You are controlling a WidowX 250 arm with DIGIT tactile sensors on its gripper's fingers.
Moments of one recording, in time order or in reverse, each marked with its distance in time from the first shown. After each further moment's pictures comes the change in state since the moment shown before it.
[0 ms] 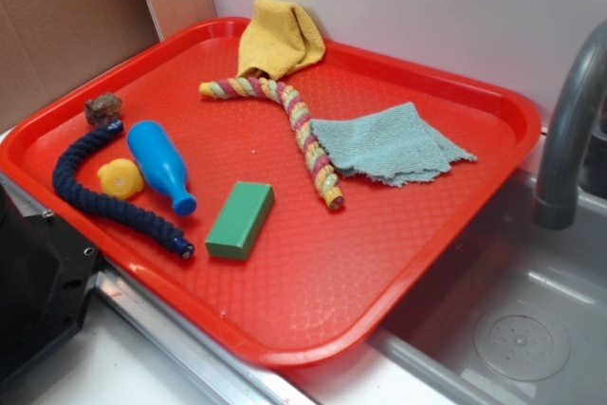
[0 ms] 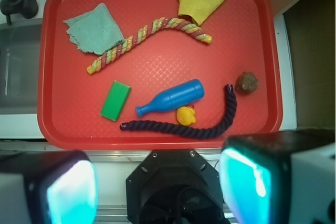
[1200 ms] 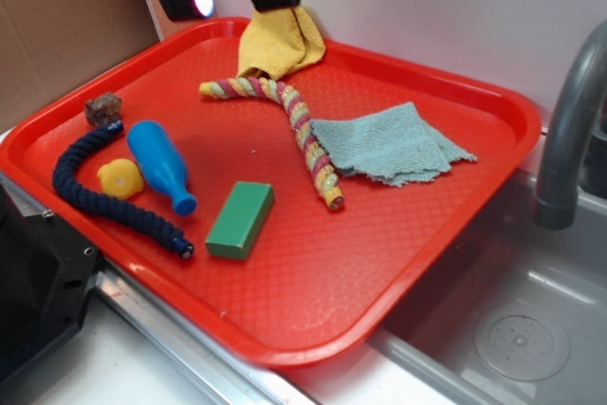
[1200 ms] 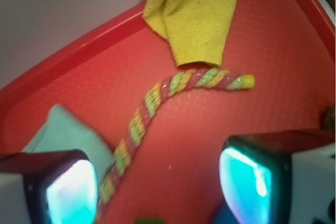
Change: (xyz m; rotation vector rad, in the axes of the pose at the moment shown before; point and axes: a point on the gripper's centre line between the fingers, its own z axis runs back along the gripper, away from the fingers) arm 0.126 0.019 -0.153 -0.019 -0.007 0.539
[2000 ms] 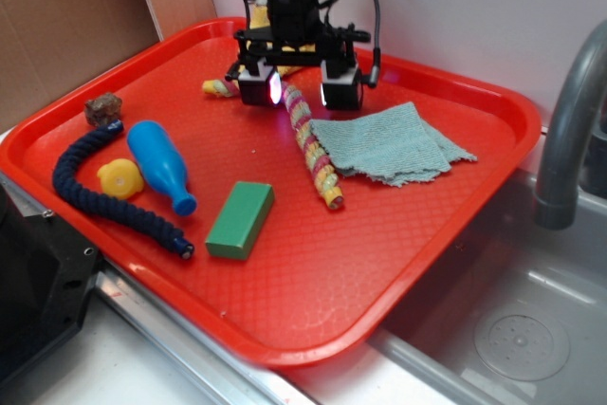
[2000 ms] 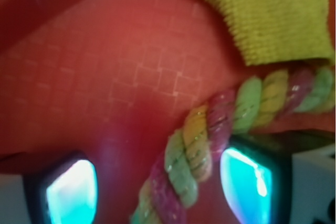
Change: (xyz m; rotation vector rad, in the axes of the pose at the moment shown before) arm 0.021 -0.022 -0.091 0.121 0.074 0.018
